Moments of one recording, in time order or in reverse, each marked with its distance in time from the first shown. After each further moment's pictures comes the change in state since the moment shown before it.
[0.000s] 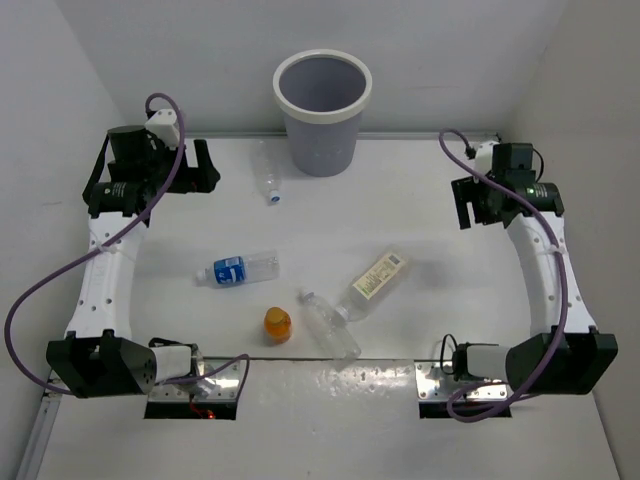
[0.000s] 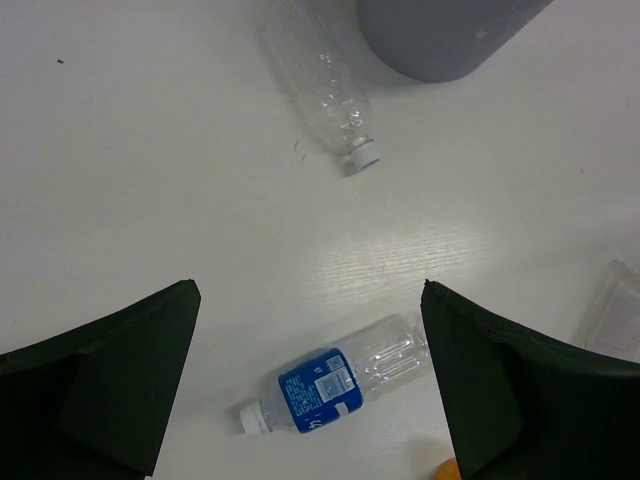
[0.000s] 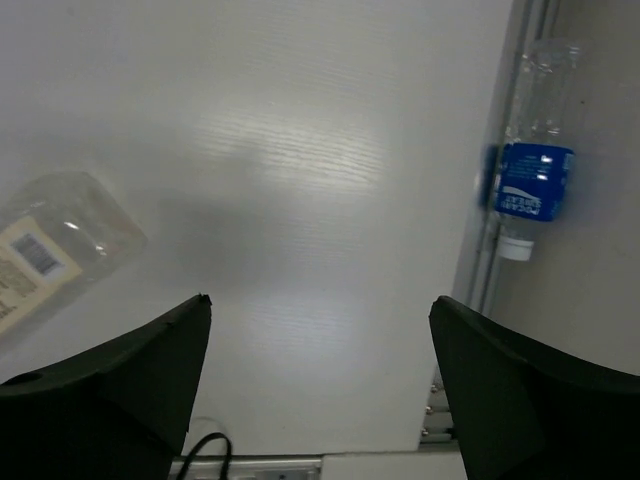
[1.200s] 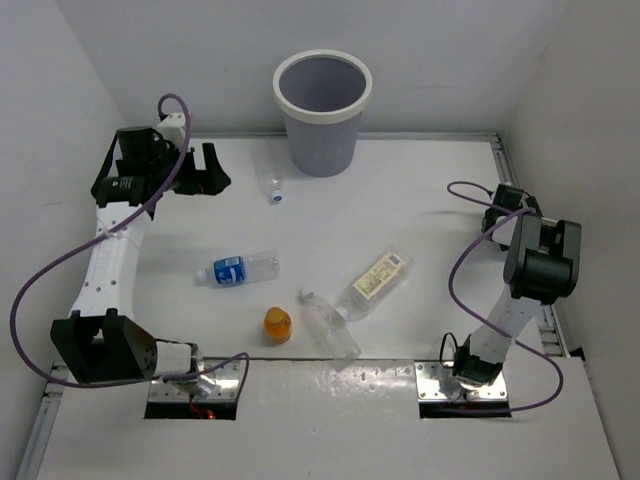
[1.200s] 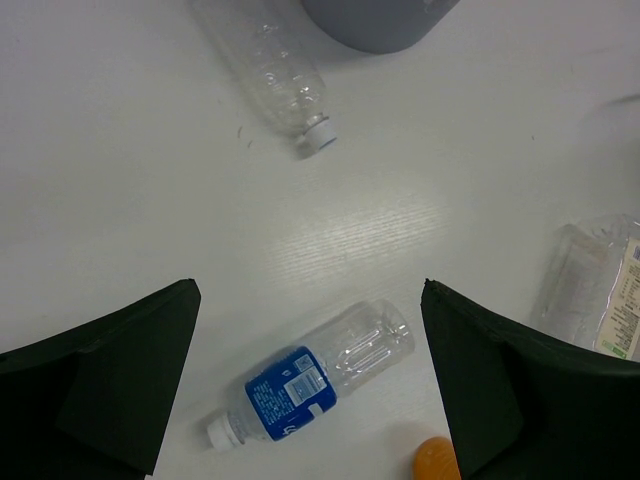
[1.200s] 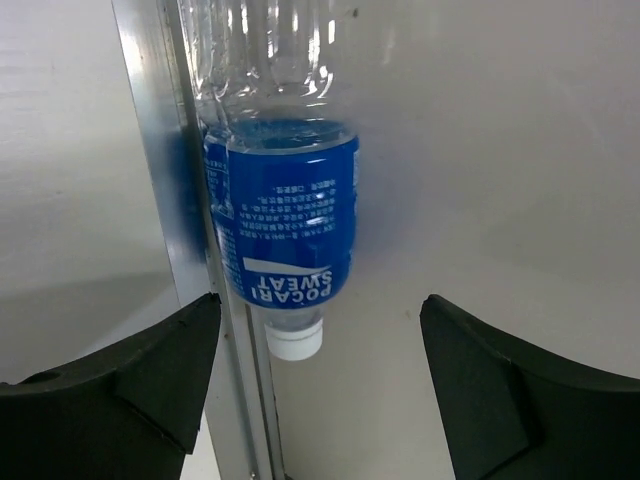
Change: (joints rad) left arm 0.012 0.064 -0.020 0.023 0.147 0.005; right arm -0.259 0.586 -0.439 1.175 0.629 -0.507
